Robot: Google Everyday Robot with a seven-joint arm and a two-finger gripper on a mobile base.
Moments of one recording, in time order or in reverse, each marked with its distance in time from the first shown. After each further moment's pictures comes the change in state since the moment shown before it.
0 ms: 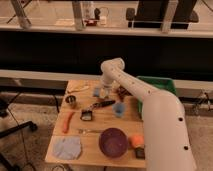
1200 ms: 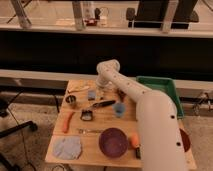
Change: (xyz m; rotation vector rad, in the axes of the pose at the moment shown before) arm -0.030 -0.004 0.023 0.007 -0.052 -0.048
